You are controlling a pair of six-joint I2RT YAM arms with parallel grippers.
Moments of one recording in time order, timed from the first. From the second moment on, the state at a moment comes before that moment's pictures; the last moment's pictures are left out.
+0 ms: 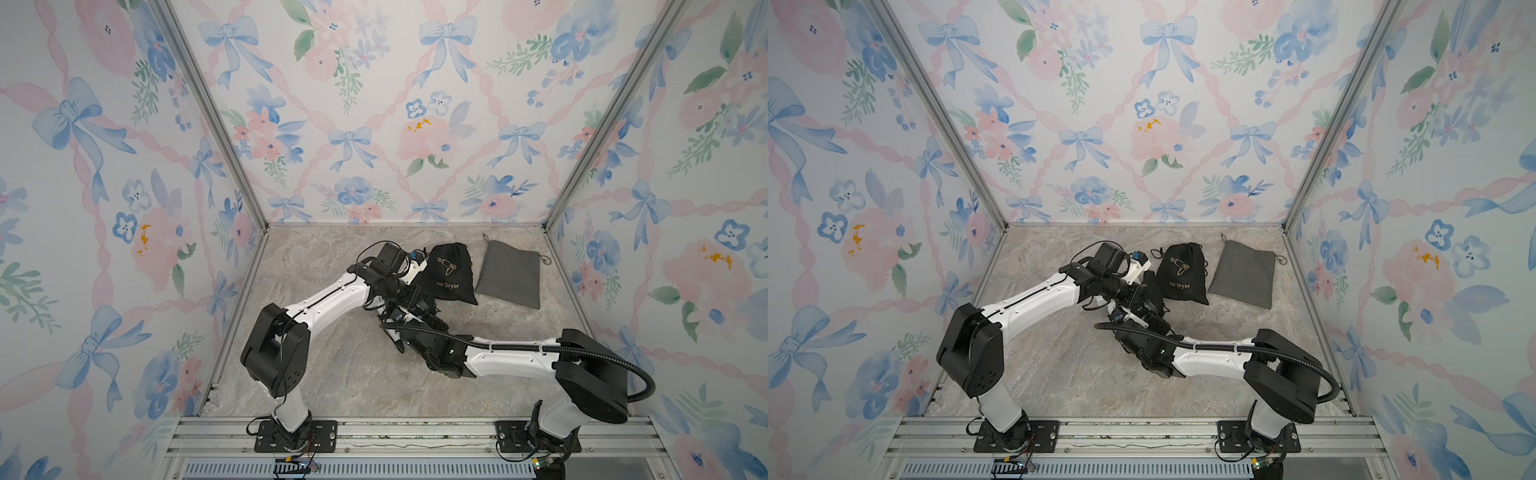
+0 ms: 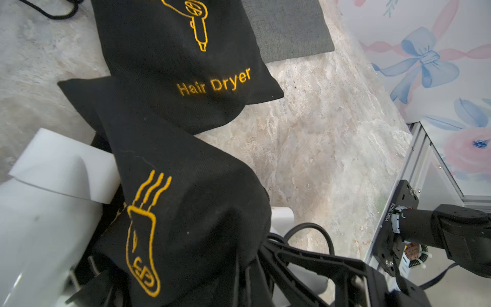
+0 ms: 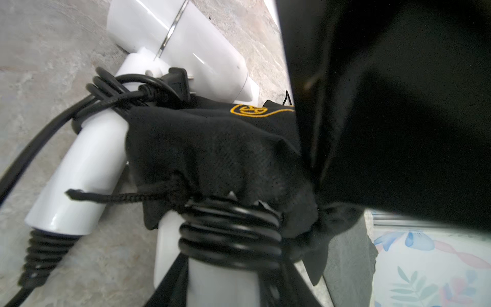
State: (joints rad) left arm -0.63 1.73 1.34 -0.53 0.40 -0.14; right arm 1.09 1.79 1.03 -0.08 0.77 -0.20
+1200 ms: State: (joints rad) left arm -0.57 1.76 1.35 -0.52 0.39 -0.17; right arm 1.05 1.35 0.75 0.04 0.62 0.01
